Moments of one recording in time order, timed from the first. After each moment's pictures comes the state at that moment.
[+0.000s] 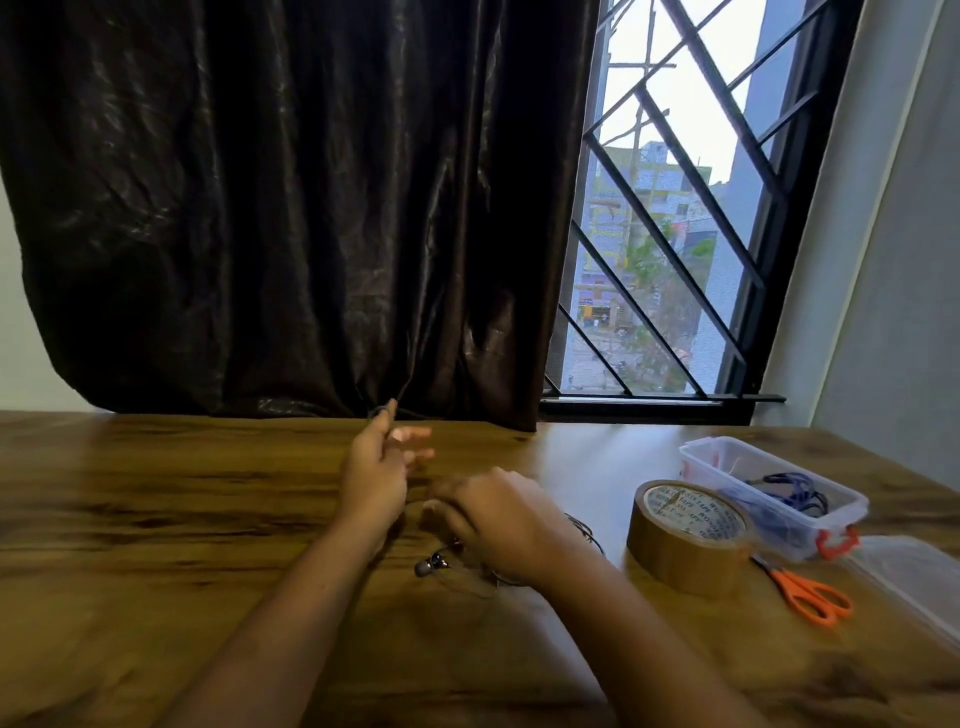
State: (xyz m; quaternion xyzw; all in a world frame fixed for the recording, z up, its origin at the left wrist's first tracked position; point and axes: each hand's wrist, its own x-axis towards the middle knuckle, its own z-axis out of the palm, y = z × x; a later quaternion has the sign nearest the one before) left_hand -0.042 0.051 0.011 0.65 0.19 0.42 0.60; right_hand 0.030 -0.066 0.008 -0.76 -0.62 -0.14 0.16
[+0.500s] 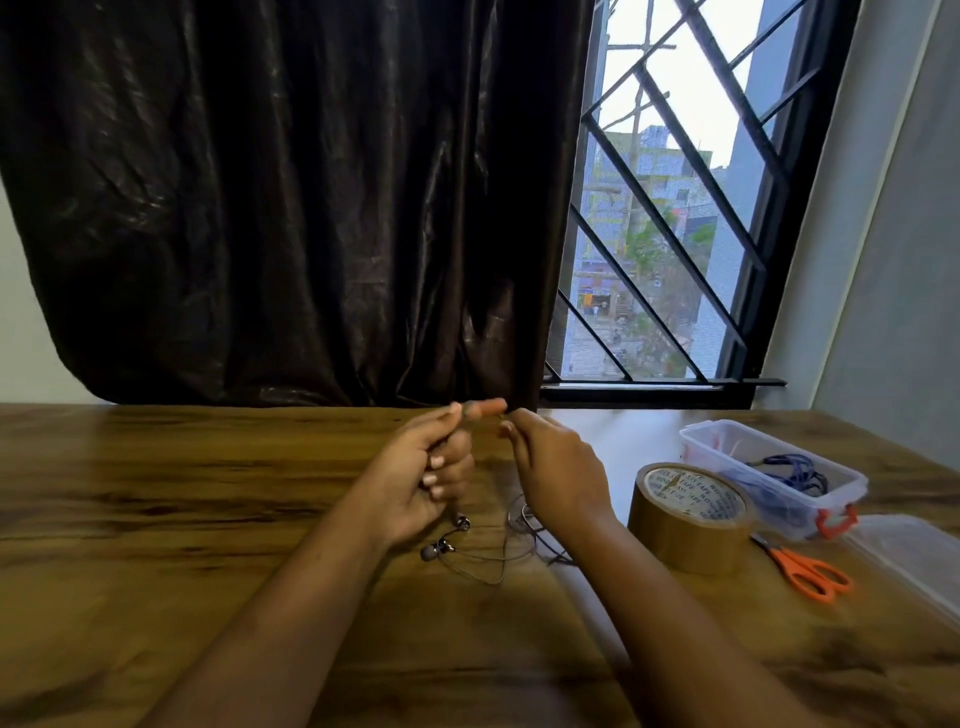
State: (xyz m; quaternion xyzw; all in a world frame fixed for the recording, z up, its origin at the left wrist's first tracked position) left_hand -0.049 0.028 0.028 0.53 -0.01 0.15 0.84; right_hand 0.057 -0.084 0.007 -0.82 -0.43 -0.21 0.32
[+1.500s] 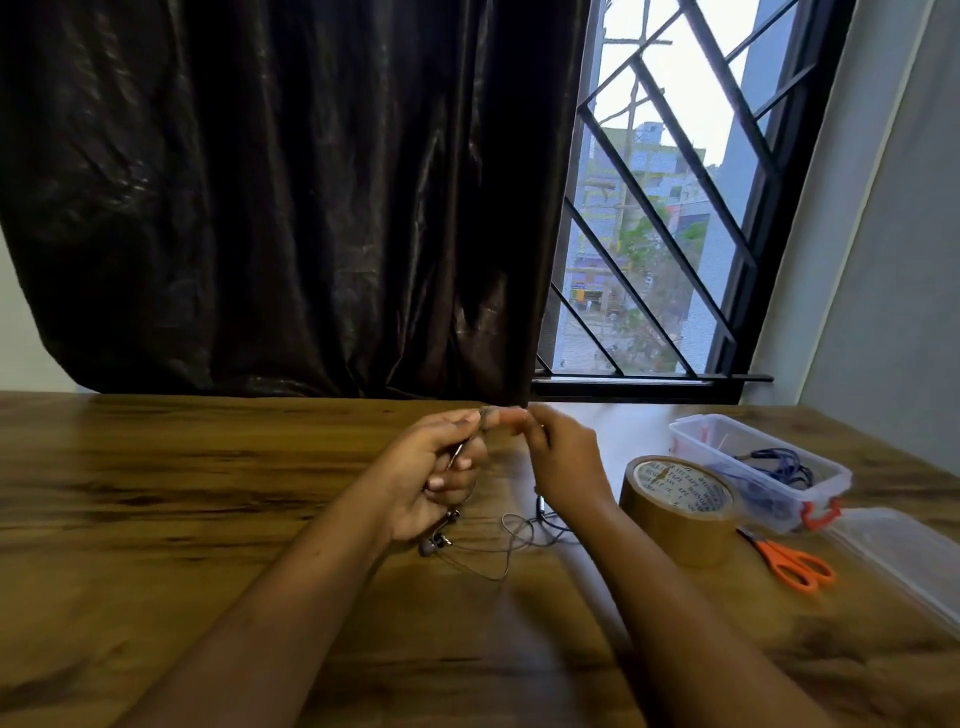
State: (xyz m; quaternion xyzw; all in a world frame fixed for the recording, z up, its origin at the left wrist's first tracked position) left_hand -0.046 0.016 0.028 0.57 -0.01 0.11 0.81; right_hand 0.077 -0.087 -0.001 -0.77 -0.39 -0.13 0.48
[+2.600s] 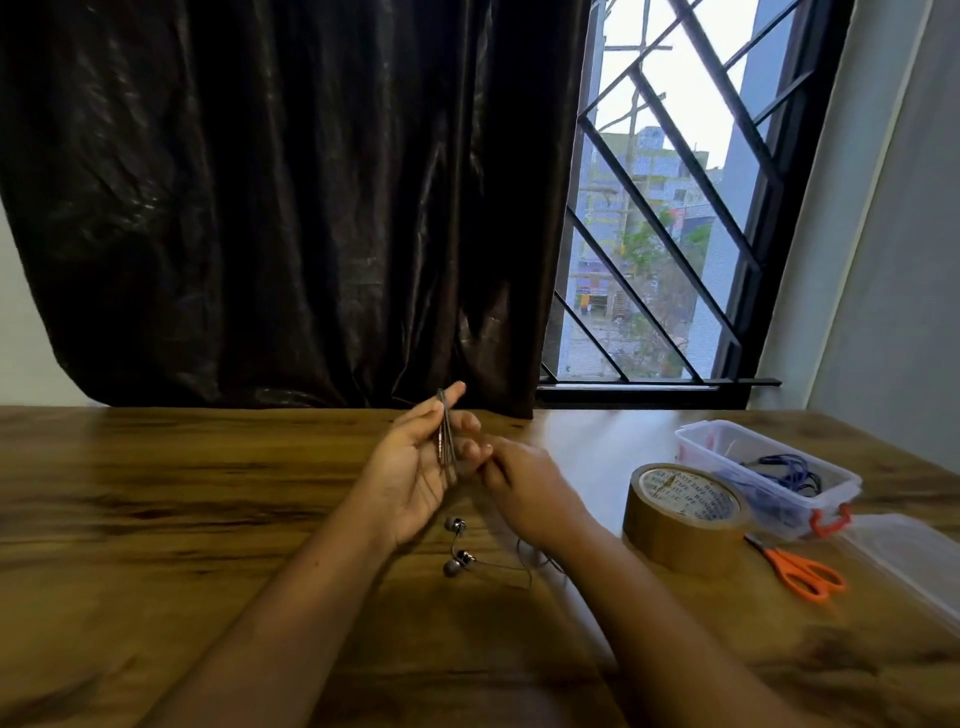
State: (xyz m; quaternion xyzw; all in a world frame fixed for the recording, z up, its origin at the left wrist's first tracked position) left_hand -0.048 0.017 0.033 0.47 0.01 0.25 0.84; right_hand 0.056 -0.074 -0.005 -0.77 -0.52 -0.07 0.36
